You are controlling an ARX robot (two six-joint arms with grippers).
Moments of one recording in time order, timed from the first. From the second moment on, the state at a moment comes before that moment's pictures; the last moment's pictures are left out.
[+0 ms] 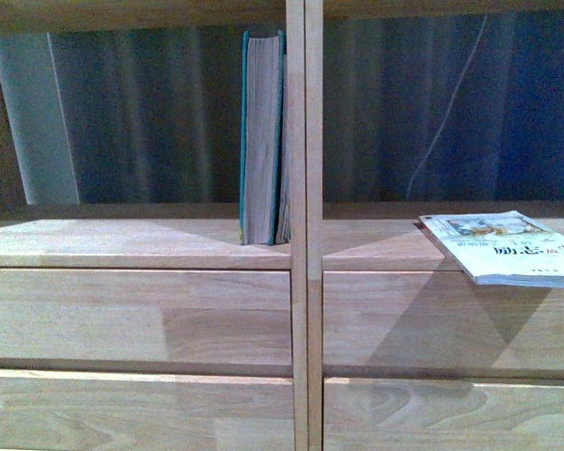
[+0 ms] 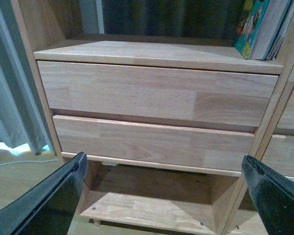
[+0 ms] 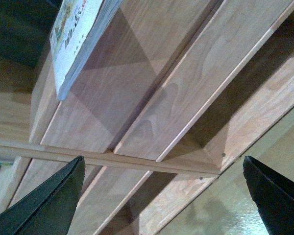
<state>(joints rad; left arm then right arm) 0.00 0.00 0.01 0.00 0.00 0.00 0.13 1.09 0.31 0.40 0.28 1.11</state>
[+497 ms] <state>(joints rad) 0.00 0.00 0.01 0.00 0.00 0.00 0.09 1.60 0.74 0.49 0.22 1.33</state>
